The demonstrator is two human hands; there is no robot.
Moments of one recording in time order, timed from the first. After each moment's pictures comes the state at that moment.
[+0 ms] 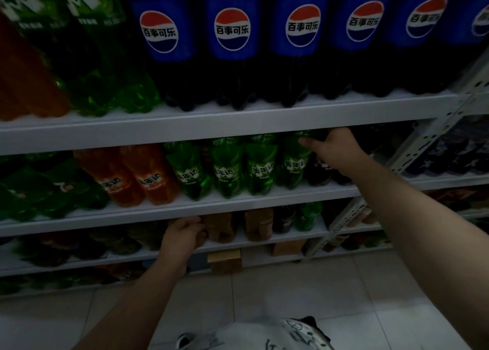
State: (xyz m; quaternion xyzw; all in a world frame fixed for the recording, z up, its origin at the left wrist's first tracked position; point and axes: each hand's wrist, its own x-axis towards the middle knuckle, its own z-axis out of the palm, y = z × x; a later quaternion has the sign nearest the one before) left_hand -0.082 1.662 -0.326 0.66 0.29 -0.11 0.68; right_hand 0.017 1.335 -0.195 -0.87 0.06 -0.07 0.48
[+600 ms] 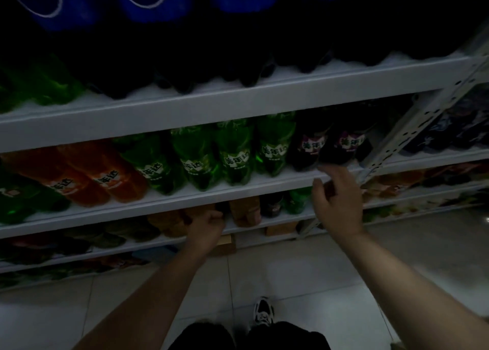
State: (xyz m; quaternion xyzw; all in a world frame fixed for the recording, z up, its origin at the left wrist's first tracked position) left_hand -0.054 1.572 -0.376 0.82 0.20 -0.20 0.50; right_hand -0.074 1.304 -0.298 -0.90 0.04 -0.26 0.36
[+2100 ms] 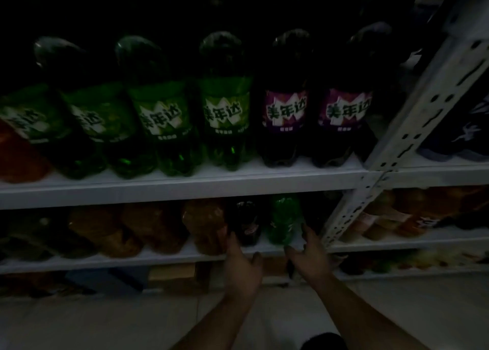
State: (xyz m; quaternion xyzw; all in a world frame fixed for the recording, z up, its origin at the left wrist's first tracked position) left_hand -0.060 1.370 -0.579 0.84 0.17 -0.03 0.52; right_hand -0.034 1.213 -0.586 -0.87 0.14 0.03 0.47
